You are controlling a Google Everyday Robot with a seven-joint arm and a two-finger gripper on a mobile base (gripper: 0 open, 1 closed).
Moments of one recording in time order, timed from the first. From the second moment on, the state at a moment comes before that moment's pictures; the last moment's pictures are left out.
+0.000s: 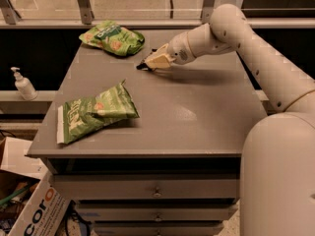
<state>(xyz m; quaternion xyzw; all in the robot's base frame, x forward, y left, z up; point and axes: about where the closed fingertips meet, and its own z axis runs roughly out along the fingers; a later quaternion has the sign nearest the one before) 0.741 -0.001 0.827 -0.54 0.68 0.31 0.39</state>
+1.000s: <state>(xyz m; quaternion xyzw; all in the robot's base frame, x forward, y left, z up) 0.745 -0.001 0.842 -0.53 0.67 0.29 0.43</state>
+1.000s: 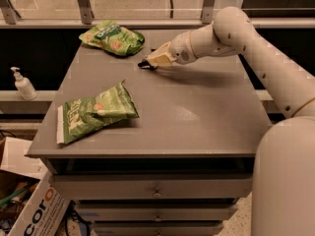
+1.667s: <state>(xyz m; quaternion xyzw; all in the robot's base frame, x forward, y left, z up) 0.761 0.008 0.848 -0.51 0.67 0.28 0.46</state>
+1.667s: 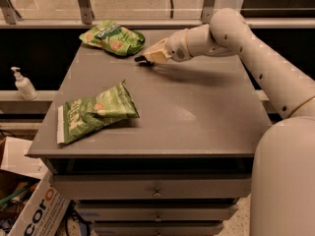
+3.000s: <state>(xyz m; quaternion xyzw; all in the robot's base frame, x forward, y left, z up) 0.795 0.042 0.856 -0.53 0.63 0.29 0.48</state>
